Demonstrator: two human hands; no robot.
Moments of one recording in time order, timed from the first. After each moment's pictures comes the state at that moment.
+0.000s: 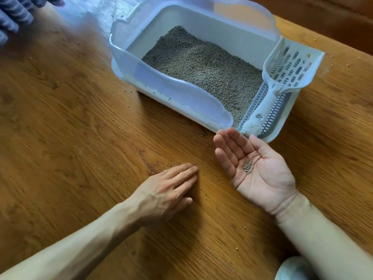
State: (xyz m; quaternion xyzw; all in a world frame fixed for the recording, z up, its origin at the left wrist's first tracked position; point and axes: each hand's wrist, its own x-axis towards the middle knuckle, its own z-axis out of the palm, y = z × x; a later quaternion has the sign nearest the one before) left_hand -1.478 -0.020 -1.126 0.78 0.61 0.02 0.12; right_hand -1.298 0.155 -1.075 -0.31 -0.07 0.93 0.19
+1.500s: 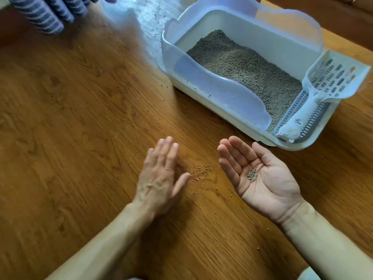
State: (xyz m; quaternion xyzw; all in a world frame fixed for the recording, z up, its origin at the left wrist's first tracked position) left_hand -1.499 -0.070 -1.136 0.51 0.86 0.05 0.06; right_hand -1.330 0.113 -1.072 -0.28 -0.09 0.95 0.10
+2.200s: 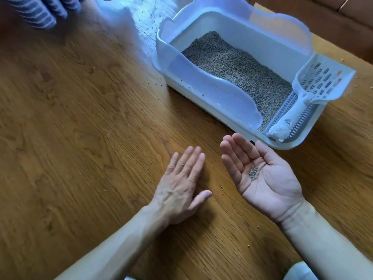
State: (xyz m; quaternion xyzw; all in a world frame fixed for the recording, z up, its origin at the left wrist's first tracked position) left_hand -1.455 -0.048 -1.141 0.61 0.79 0.05 0.10; right_hand -1.318 0.123 -1.068 -0.29 -0.10 0.94 0.12
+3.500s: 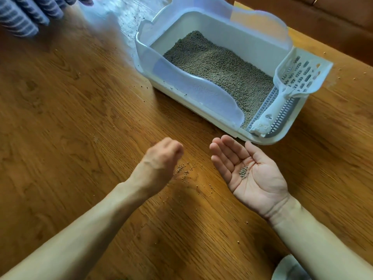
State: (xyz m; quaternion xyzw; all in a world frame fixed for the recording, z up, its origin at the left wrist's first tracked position) left_hand -1.493 -0.013 -1.089 0.57 0.78 0.23 0.12; right_hand -1.305 0.126 -1.069 -0.31 -0.08 0.93 0.16
